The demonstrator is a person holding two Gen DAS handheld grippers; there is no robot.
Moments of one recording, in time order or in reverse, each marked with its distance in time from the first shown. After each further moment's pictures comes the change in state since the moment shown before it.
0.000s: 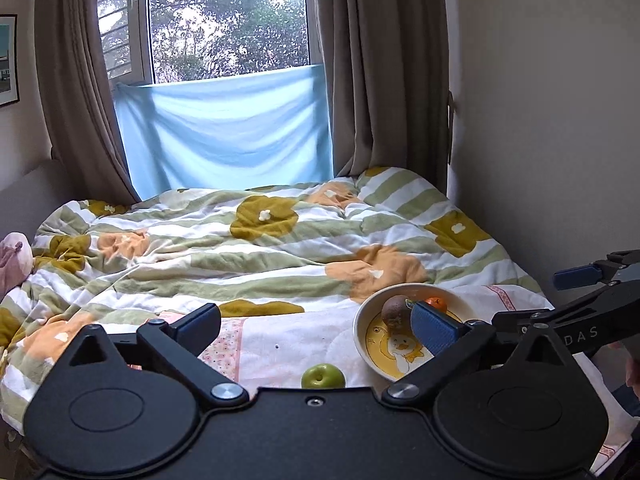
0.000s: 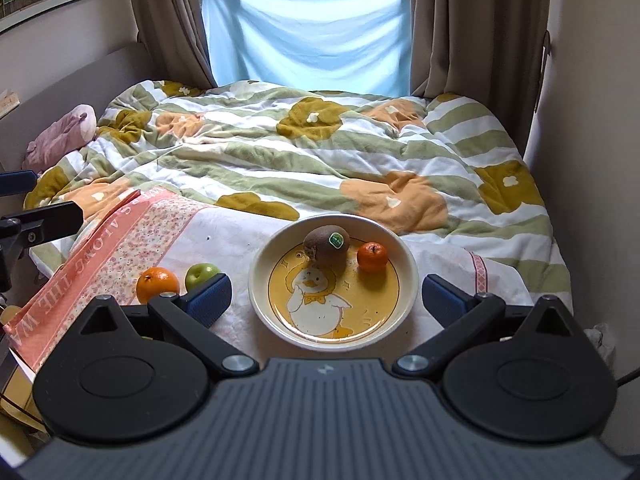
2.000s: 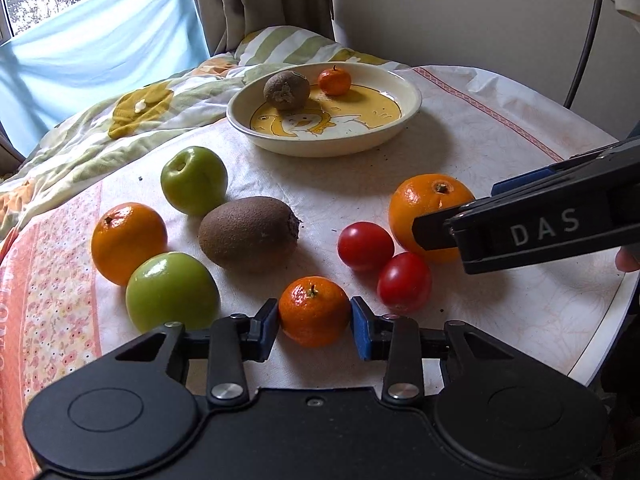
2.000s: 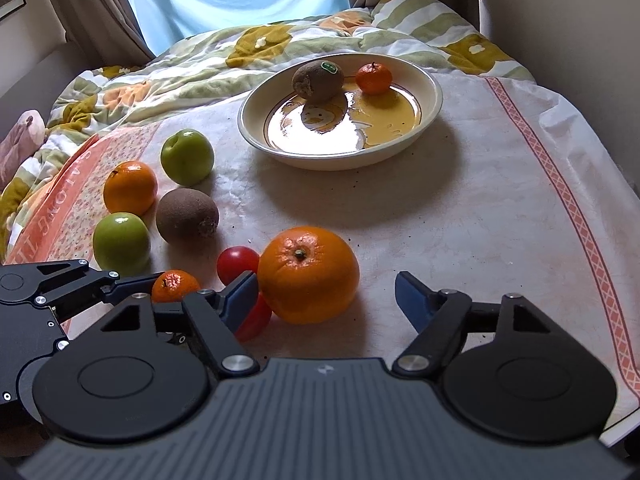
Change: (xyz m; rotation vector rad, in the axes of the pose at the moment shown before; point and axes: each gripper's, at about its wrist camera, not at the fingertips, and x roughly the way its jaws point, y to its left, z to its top) left arm 0.101 -0.039 -0.165 0.287 0.321 -0.261; right arm 0.070 0.051 -0.137 0.267 0.148 -0.081
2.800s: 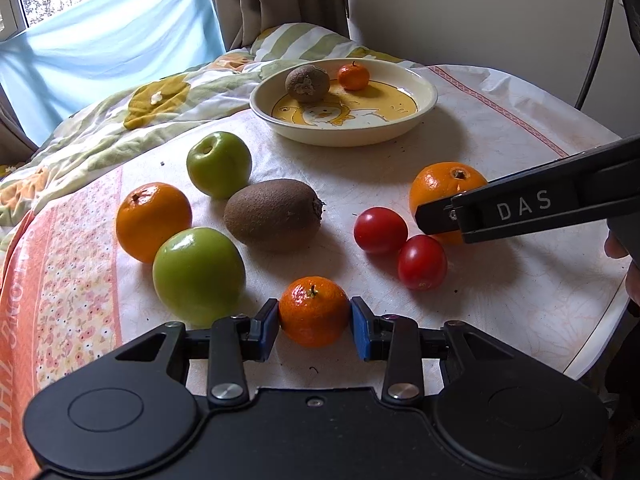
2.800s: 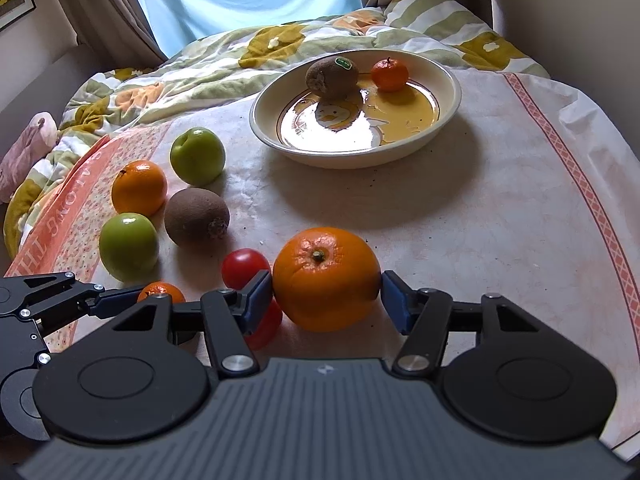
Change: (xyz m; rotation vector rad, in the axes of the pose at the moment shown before) left arm -0.009 0.006 -0.010 -0.034 0.006 0.034; right arm 0.009 -0.002 -0.002 0.004 -0.008 0.049
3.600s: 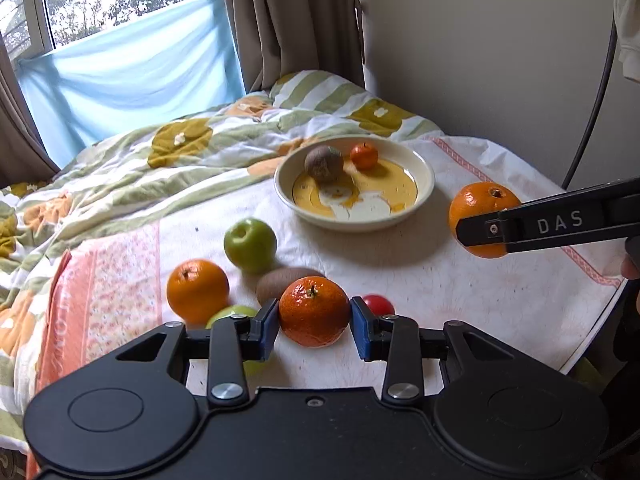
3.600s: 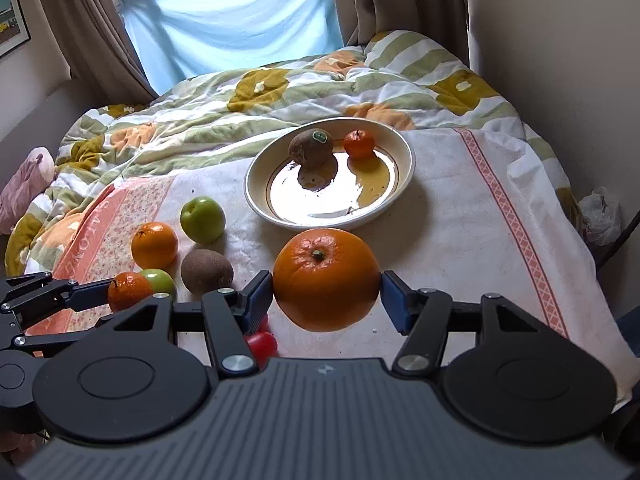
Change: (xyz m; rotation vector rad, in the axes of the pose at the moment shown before) left arm -0.064 0.002 0.043 -0.042 -0.114 0.034; right arm -0.077 -0.009 0.032 0.030 -0.094 -0.039
